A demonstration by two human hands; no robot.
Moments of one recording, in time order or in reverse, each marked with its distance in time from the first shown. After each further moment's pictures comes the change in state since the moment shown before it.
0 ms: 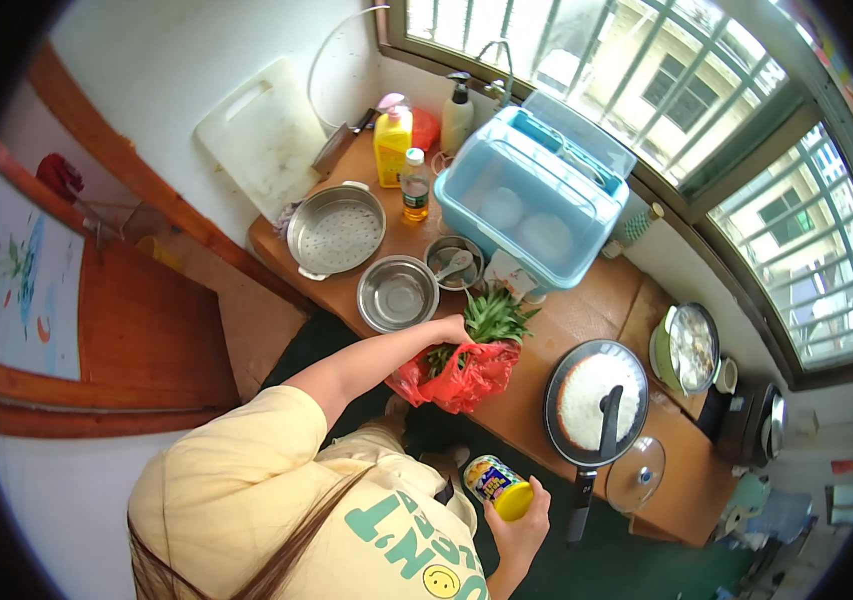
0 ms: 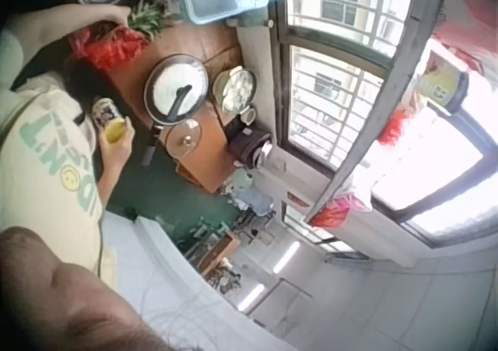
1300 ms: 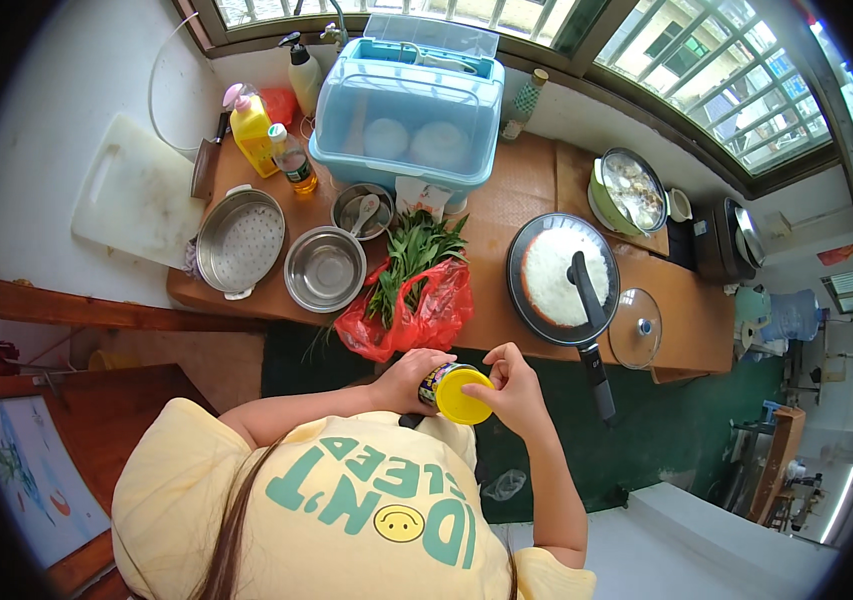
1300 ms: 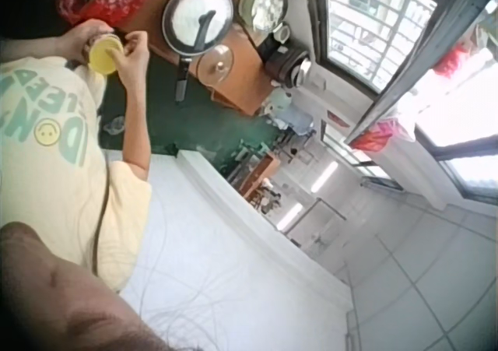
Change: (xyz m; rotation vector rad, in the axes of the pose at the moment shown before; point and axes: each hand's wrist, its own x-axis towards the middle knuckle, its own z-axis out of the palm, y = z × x) left_hand -0.213 0.005 0.040 0.149 -0.137 1.074; right_hand 0.064 -0.056 0.020 0.436 -0.258 0.280
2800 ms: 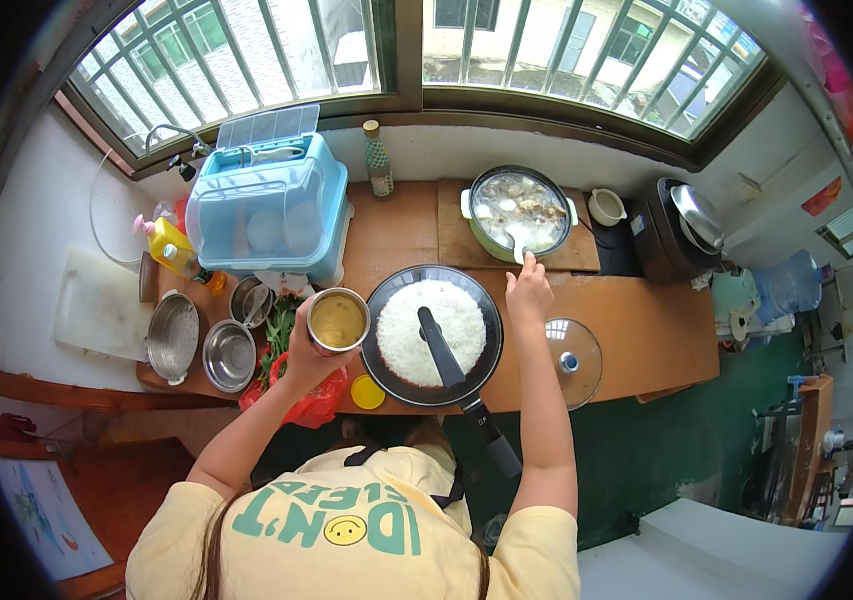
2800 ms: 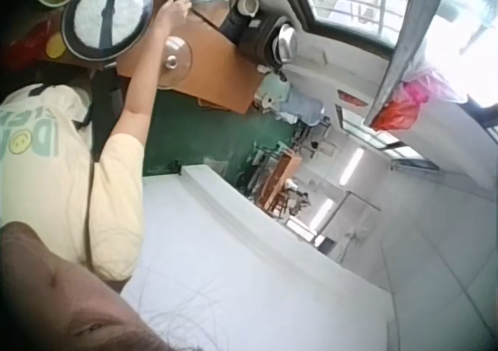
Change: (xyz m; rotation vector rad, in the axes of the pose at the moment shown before) left_hand 0.235 0.033 0.011 0.206 0.577 0.012; right_hand 0.227 0.161 -0.287 -0.785 0.794 -0.078
